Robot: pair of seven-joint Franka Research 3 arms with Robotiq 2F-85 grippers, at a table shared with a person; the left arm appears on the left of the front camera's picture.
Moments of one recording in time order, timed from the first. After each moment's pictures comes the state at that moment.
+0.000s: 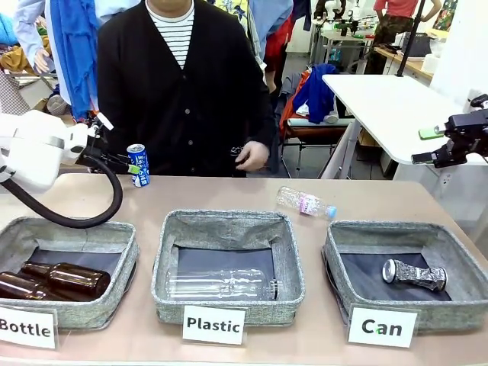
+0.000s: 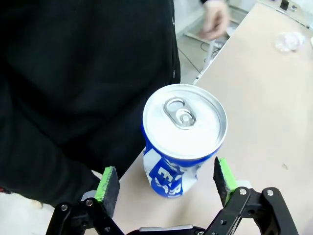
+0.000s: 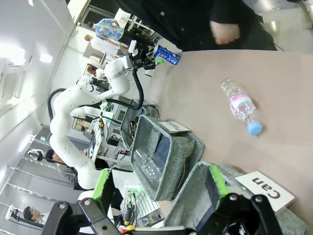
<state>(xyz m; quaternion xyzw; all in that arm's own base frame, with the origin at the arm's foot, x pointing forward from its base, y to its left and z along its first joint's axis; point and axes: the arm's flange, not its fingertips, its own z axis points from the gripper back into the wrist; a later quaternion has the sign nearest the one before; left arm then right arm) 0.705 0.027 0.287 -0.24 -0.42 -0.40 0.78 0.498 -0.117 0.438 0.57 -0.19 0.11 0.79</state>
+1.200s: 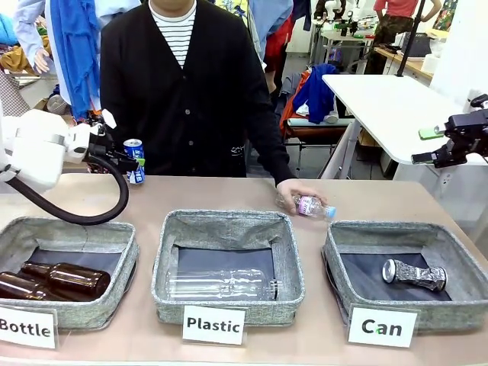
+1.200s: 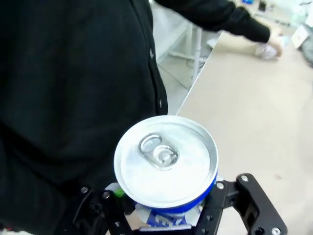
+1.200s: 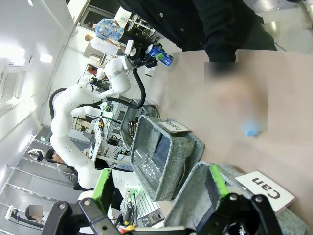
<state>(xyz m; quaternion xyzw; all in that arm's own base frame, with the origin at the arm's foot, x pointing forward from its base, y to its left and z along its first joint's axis) 0.708 0.014 0.299 -0.26 -0.47 -0.45 0.71 0.498 -0.117 0.438 0.57 -0.19 0.11 0.79</state>
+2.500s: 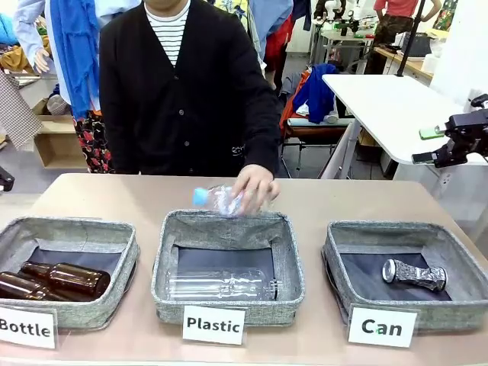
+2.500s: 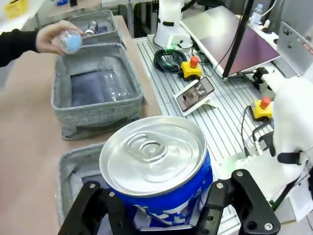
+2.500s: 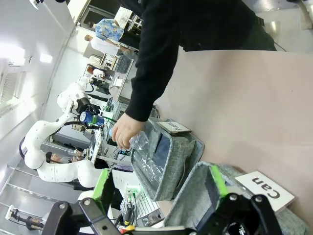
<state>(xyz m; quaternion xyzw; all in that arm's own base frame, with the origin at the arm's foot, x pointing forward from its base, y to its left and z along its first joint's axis) 0.370 0.099 0.469 -0.41 -0.25 -0.69 0.54 0.498 -0.118 0.438 0.57 -0.19 0.11 0.79</state>
